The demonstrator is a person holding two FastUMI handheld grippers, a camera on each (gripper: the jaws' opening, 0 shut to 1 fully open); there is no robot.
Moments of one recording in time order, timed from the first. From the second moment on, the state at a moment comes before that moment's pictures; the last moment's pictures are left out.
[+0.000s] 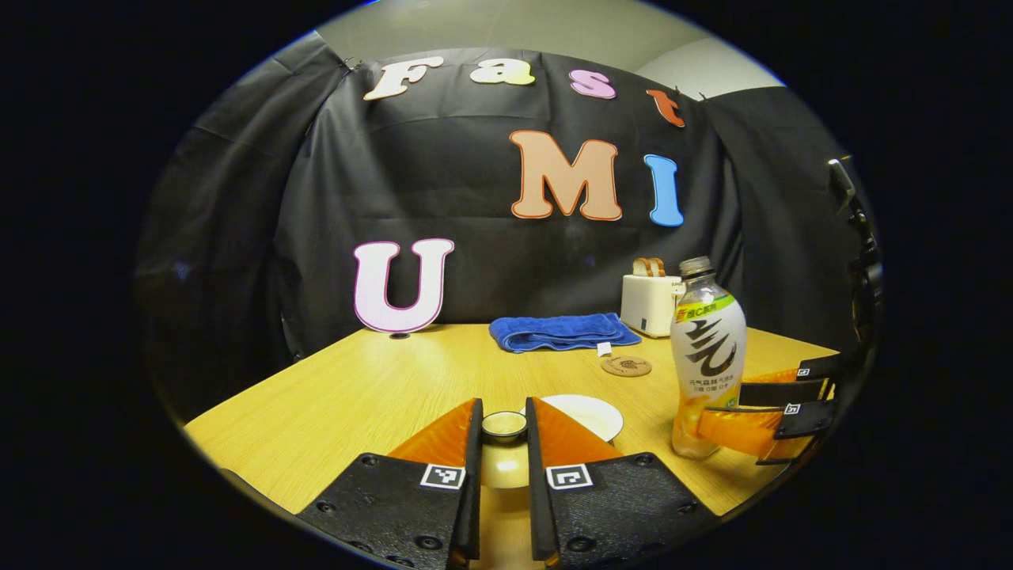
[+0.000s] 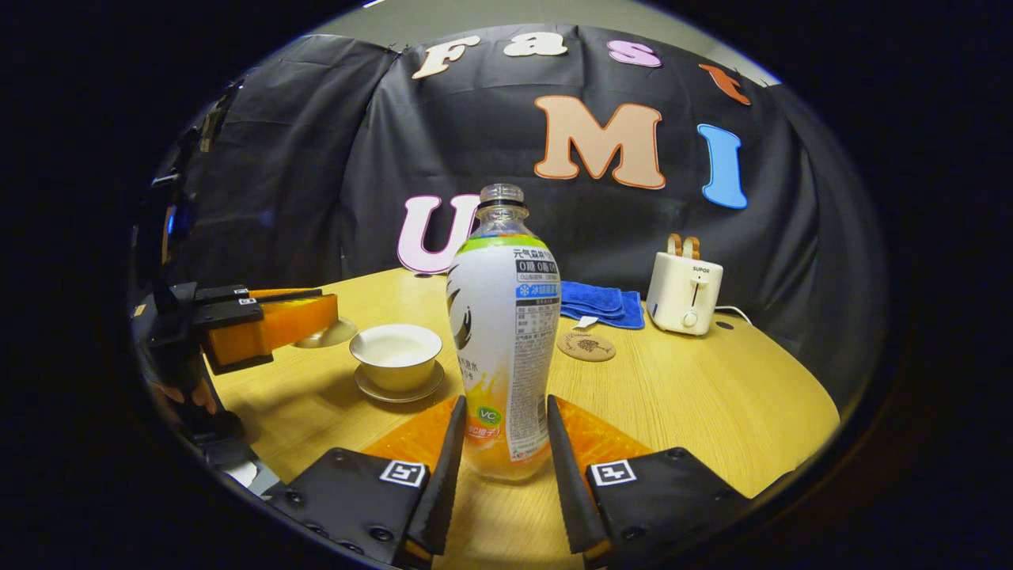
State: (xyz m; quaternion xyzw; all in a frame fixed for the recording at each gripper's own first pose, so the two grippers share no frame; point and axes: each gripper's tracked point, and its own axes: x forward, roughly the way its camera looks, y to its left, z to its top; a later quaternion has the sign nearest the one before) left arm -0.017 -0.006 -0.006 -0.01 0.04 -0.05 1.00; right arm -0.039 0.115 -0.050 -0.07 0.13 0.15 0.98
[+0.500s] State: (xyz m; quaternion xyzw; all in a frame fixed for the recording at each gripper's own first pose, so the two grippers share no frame) left arm -0.015 -0.005 -0.011 -0.01 0.05 -0.05 1.00; right arm -0.040 0.110 -0.054 -0.06 0.14 0.14 0.98
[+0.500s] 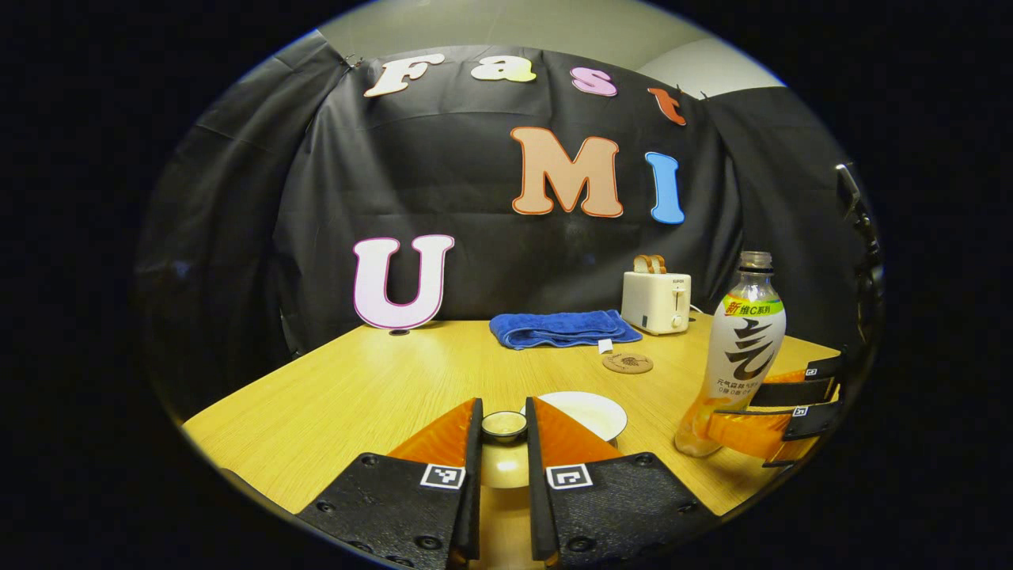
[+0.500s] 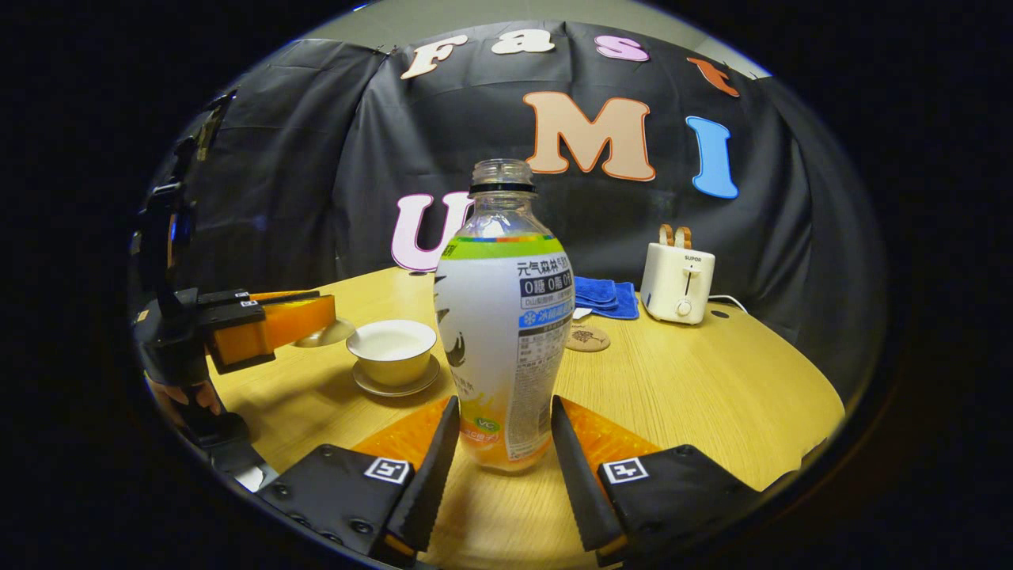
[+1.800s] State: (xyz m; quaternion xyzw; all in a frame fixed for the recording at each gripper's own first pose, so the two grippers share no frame) left arm -0.022 0.027 0.011 -0.02 0.02 -0.03 1.00; right arm 0.004 0.108 -0.024 -0.33 0.07 0.12 0.93
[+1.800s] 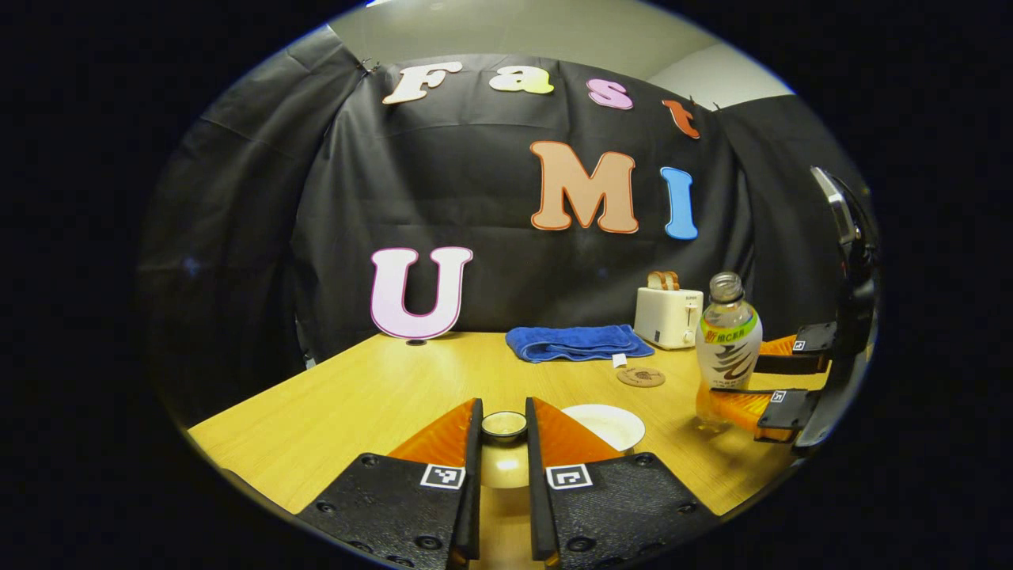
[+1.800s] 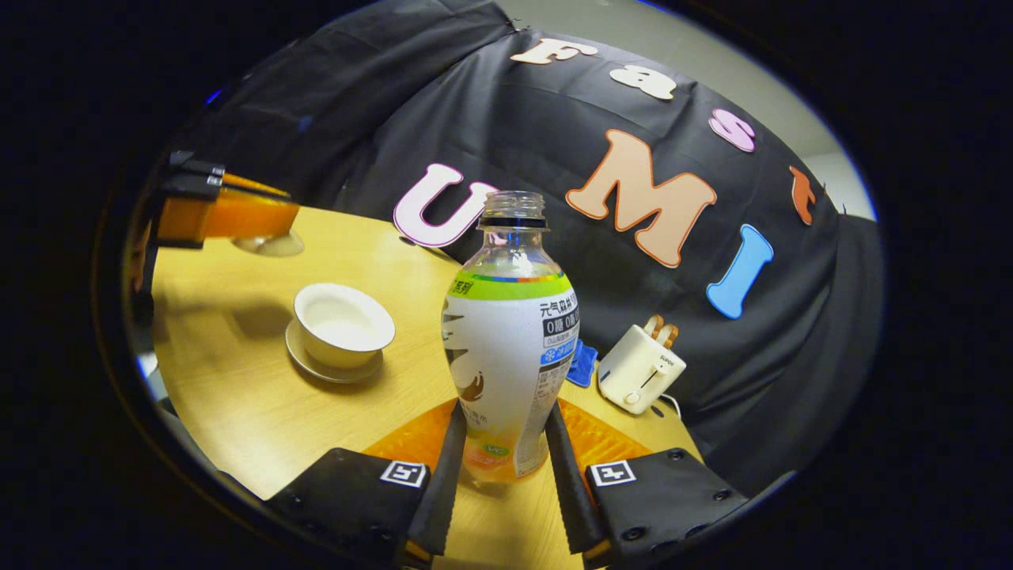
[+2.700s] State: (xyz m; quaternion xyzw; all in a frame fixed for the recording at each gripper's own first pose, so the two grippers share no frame) left arm -0.030 0.076 0.038 -0.05 -0.01 0.01 1.00; right arm 0.029 0.123 -0.016 -0.64 -0.05 0.11 0.76
